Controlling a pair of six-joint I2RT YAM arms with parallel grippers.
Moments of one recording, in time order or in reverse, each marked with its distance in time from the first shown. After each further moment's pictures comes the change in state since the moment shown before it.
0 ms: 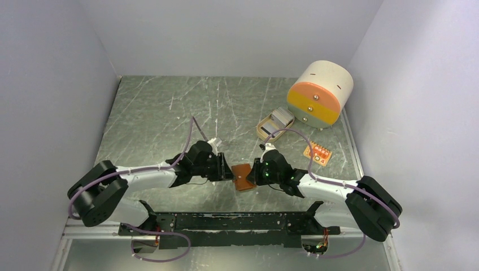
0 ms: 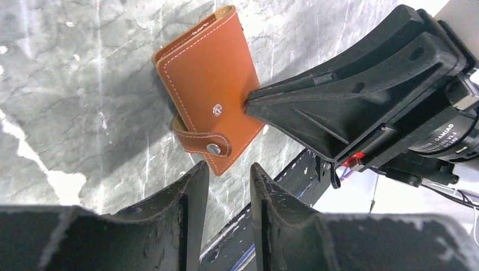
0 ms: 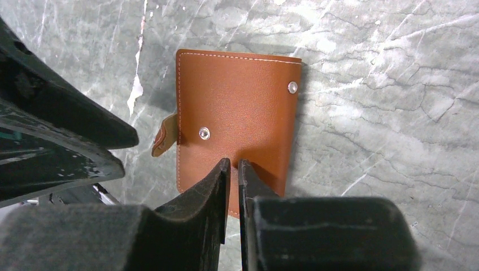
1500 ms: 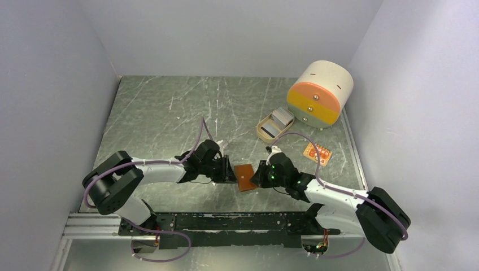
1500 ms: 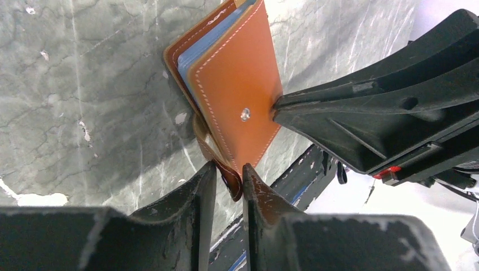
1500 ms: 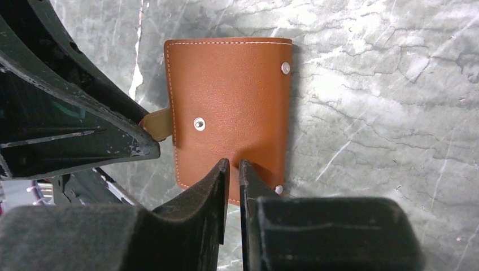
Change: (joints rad) left arm -0.014 0.116 0.068 -0.044 0.043 -0.010; right arm -0.032 -0.142 -0.069 -0.050 -0.027 0.041
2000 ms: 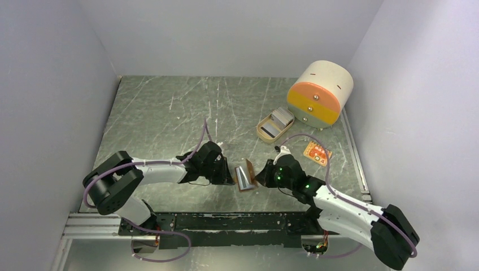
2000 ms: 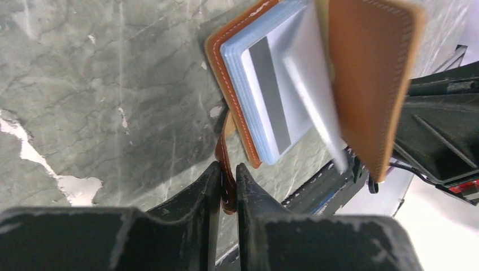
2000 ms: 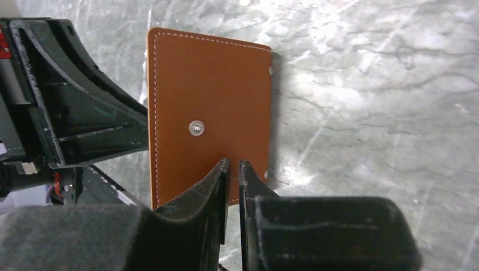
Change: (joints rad) left arm -0.020 0.000 0.012 -0.095 -0.089 0.035; right arm -0.028 -0.203 -0.027 -0.131 0.068 0.026
